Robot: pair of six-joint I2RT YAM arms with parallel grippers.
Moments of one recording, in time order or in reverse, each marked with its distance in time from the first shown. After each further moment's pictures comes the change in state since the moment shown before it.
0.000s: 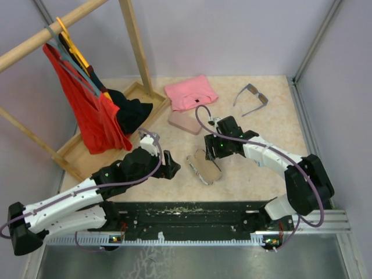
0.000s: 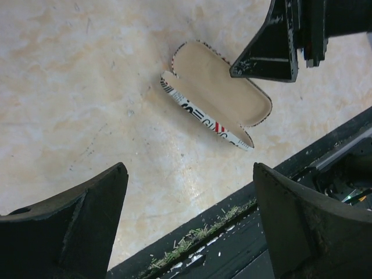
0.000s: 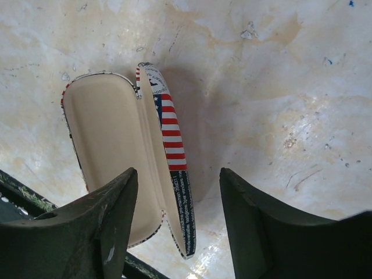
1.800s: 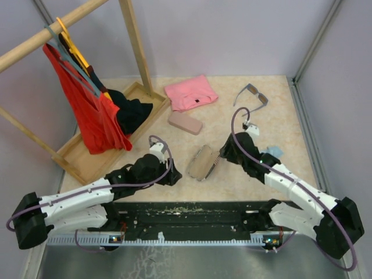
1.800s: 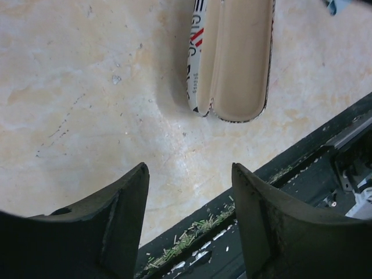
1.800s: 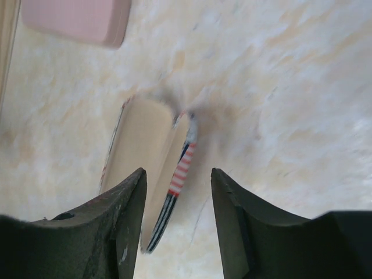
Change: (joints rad) left arm 0.000 0.102 -0.155 0.162 0.100 -0.046; right arm 0.133 -0.442 -0.286 0.090 0.482 0.658
